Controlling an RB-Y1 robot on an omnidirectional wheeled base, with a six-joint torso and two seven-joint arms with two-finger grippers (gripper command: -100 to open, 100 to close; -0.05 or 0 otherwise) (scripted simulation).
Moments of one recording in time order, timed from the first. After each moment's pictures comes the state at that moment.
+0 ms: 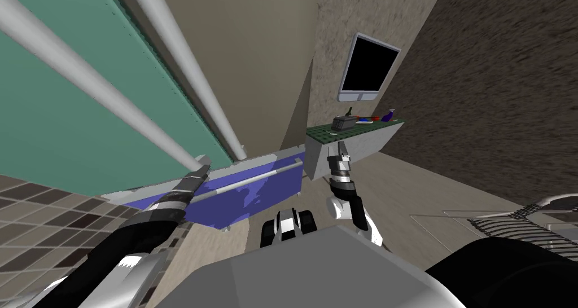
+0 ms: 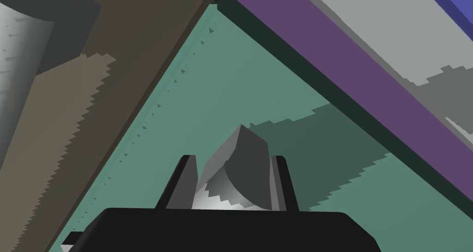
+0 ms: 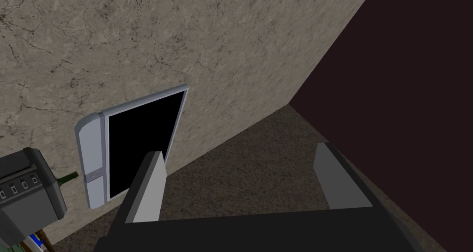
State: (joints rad) left arm 0.58 0.50 0.28 -2.61 0.03 0.50 -0.28; right arm 0.48 0.02 -0.01 -2.28 -0.08 -0.55 0.17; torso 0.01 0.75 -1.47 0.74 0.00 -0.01
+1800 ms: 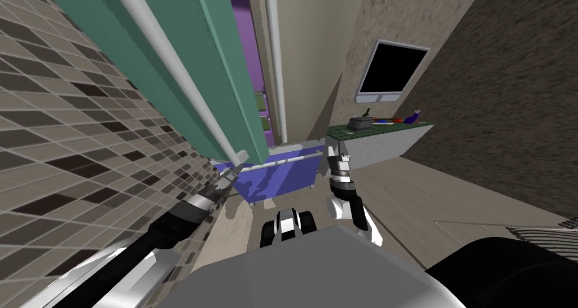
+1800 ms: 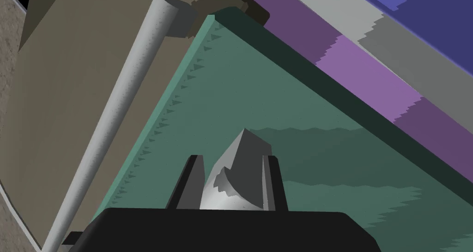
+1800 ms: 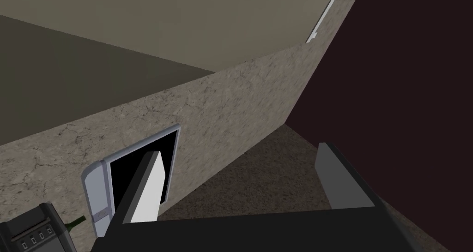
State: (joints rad) left arm 0.52 0.87 0.02 -2.59 0.20 0.22 -0.34; right arm 0.48 0.02 -0.01 -2.28 -0.08 -0.55 0.17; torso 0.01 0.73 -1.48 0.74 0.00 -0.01
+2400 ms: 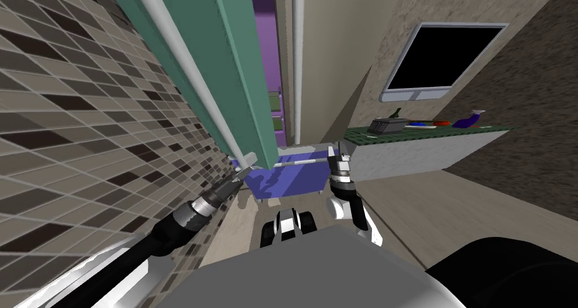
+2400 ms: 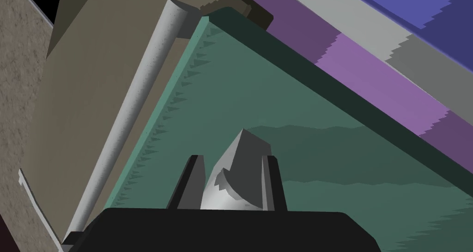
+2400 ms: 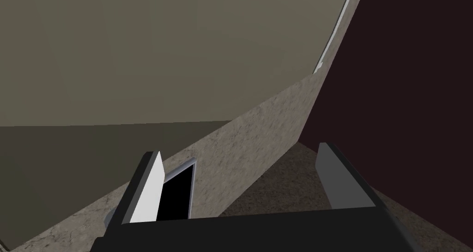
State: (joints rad) left arm 0.52 1.04 -0.04 -2.58 0.26 0.07 -0.36; right arm 0.48 0.02 -0.01 -2.28 -0.08 -0.55 0.17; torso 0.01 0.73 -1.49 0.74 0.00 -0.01
